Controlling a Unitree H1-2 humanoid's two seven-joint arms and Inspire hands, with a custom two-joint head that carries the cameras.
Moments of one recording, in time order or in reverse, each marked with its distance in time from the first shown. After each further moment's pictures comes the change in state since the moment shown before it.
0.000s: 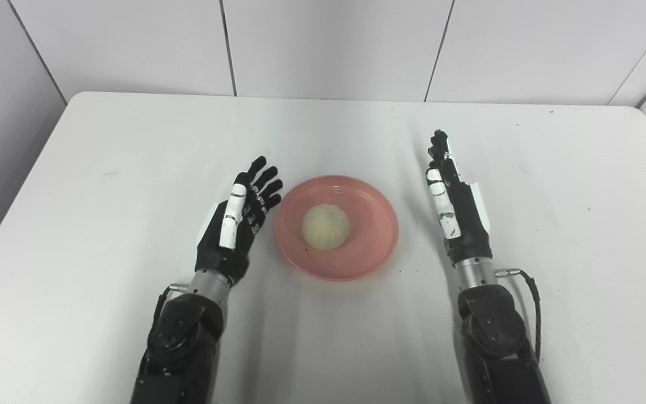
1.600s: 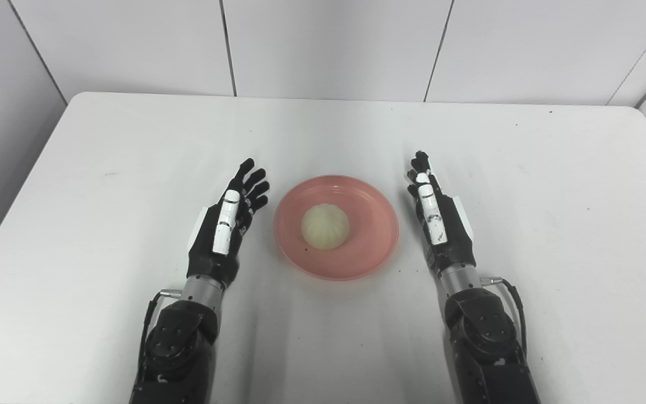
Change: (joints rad) left arm 0.018 0.001 0.013 0.013 0.073 -0.066 0.038; right arm 0.012 0.034 0.028 -0.024 0.115 0.258 0.016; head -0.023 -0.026
